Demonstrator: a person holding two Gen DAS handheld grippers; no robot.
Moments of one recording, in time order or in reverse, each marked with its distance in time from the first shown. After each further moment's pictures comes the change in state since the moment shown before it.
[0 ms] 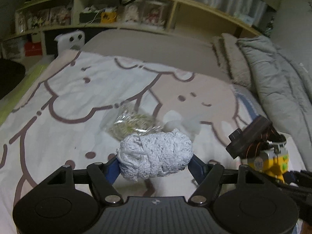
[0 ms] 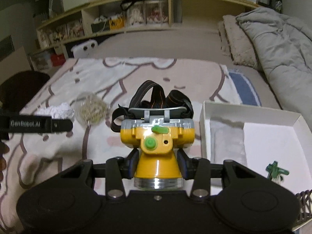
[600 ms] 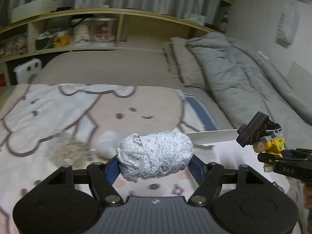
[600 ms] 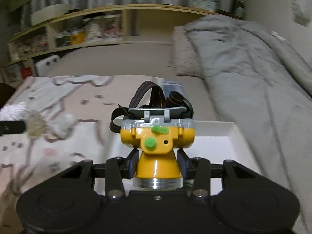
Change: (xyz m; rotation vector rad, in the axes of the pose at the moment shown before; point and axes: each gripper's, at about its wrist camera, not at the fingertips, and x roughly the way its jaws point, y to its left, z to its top) left arm -0.006 -0.110 0.010 0.170 -0.063 -0.172; right arm -0.037 -0.145 0.005 0.037 -0.052 -0.209
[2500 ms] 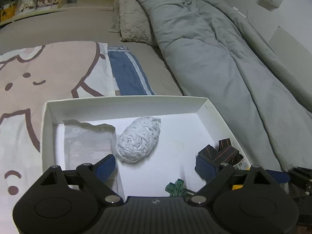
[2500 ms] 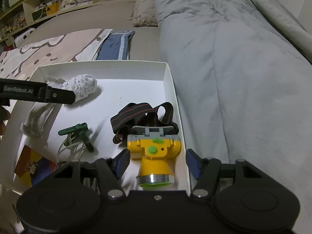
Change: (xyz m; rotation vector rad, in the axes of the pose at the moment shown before) left arm 0.160 -0.171 -0.020 0.003 0.211 -0.163; right arm 0.035 -0.166 -0.060 0.009 0.235 -0.006
